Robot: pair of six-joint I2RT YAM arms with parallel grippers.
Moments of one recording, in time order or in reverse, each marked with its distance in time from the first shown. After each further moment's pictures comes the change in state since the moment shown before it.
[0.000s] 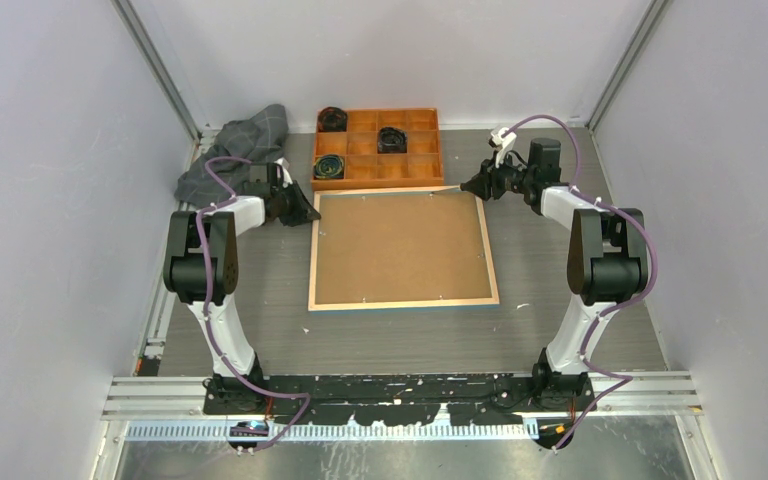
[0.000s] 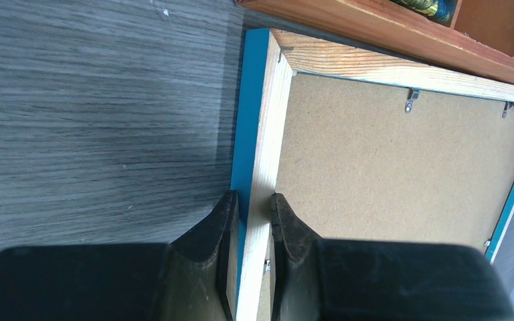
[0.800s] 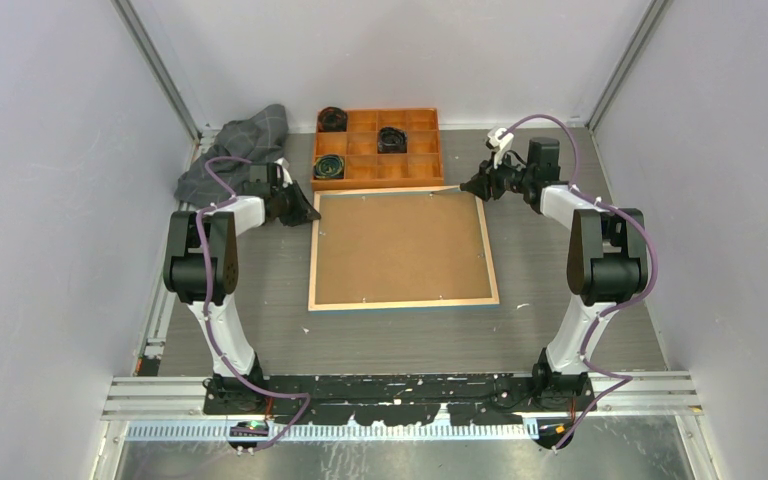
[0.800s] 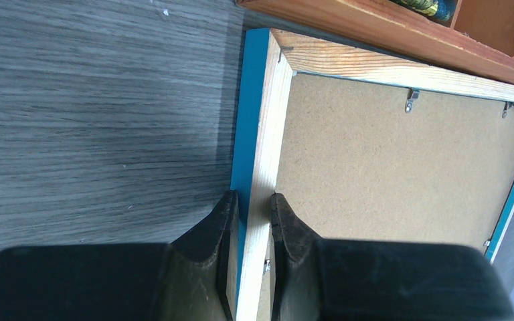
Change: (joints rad) left arm 0.000 0.000 0.000 0.000 0.000 0.000; right arm 0.006 0.000 0.011 -0.034 0.000 -0.068
